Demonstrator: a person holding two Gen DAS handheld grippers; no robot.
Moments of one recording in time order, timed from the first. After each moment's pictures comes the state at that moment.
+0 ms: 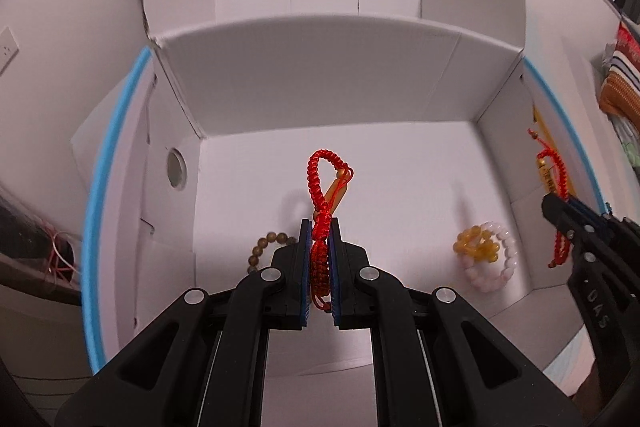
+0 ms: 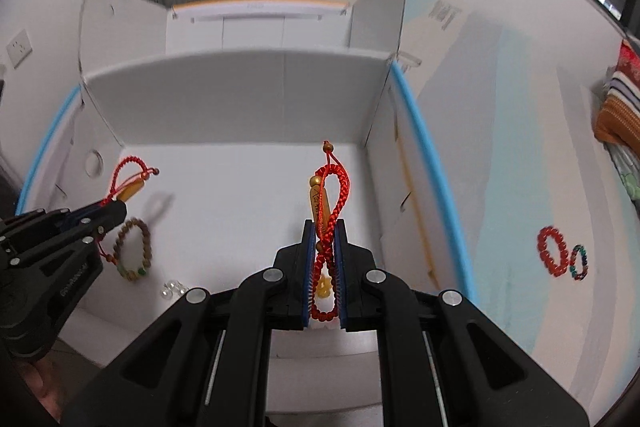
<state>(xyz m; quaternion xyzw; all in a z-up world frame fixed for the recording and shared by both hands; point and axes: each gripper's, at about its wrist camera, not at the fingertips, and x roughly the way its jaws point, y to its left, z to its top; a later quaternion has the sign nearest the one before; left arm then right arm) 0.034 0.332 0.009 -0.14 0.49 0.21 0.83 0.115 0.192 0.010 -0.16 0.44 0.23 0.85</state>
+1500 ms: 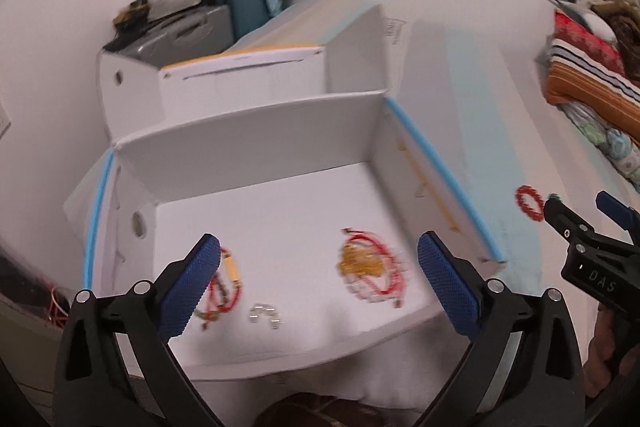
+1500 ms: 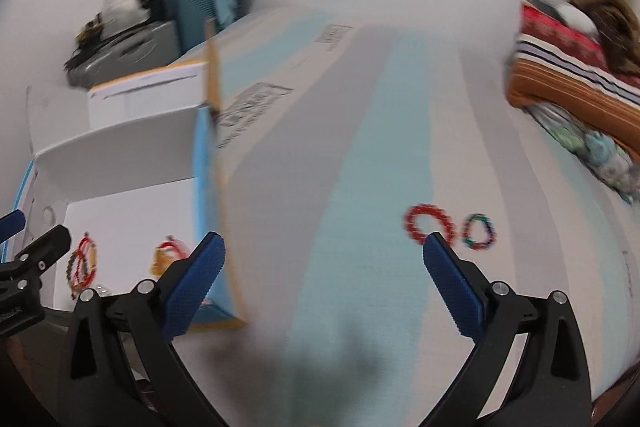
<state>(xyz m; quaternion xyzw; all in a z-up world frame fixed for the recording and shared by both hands) 0.033 0.212 0.082 -0.07 0.40 0.15 0.90 0.124 0.019 0.065 -0.08 0.37 0.12 0.92</state>
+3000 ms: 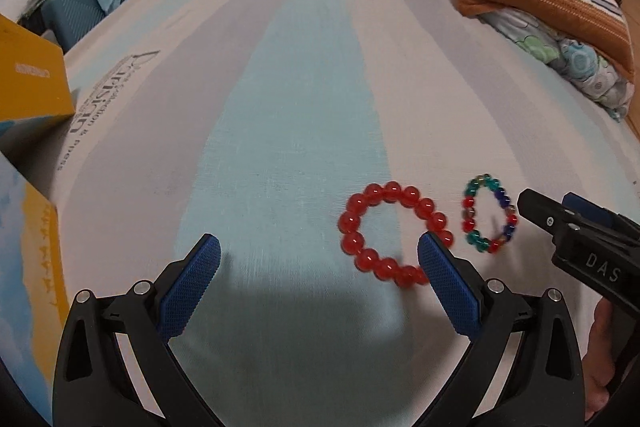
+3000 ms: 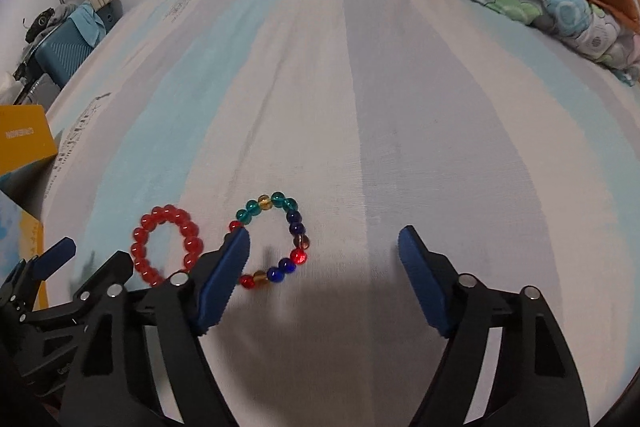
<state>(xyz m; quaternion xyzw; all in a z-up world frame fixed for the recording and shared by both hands) 0.273 -0.024 -0.063 -0.01 0.47 0.01 0.88 0.297 -0.219 -0.068 0.04 0.48 0.03 0.88</state>
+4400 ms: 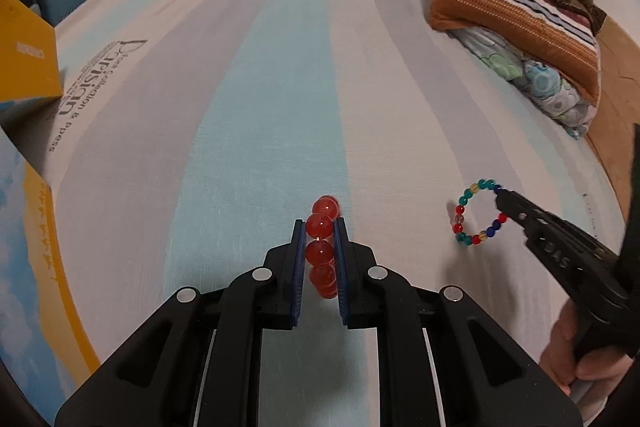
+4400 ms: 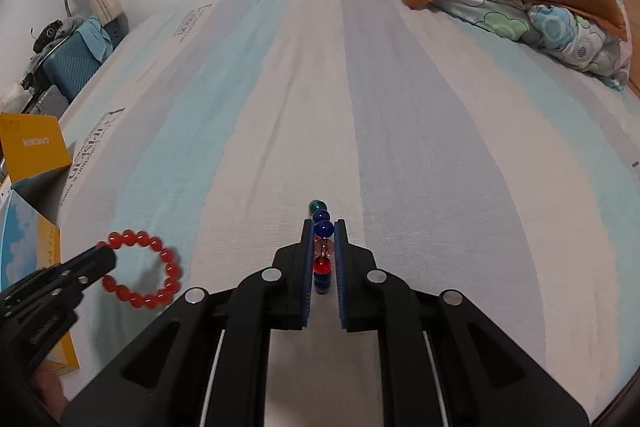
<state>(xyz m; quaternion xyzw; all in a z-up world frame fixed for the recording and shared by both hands) 0.237 -0.013 -0.015 -0.07 0.47 -0.05 0.88 0.267 -0.222 -0.030 0.05 0.45 0.02 0.89</state>
